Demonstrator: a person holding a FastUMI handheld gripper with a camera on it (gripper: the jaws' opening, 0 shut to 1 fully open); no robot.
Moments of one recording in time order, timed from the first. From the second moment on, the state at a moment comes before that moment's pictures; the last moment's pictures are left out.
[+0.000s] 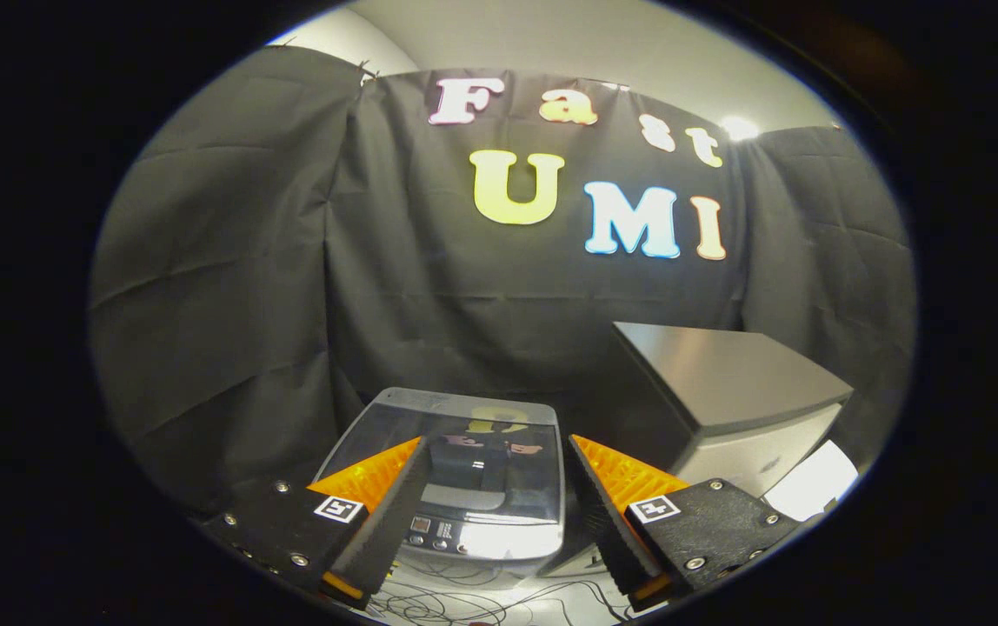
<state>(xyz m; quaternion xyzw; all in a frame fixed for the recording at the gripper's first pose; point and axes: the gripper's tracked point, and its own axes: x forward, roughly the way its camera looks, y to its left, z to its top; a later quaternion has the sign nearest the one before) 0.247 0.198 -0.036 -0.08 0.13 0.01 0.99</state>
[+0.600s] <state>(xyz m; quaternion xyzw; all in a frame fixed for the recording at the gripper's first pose) 0.030 0.100 0.042 -0.06 0.06 0.01 1.00</state>
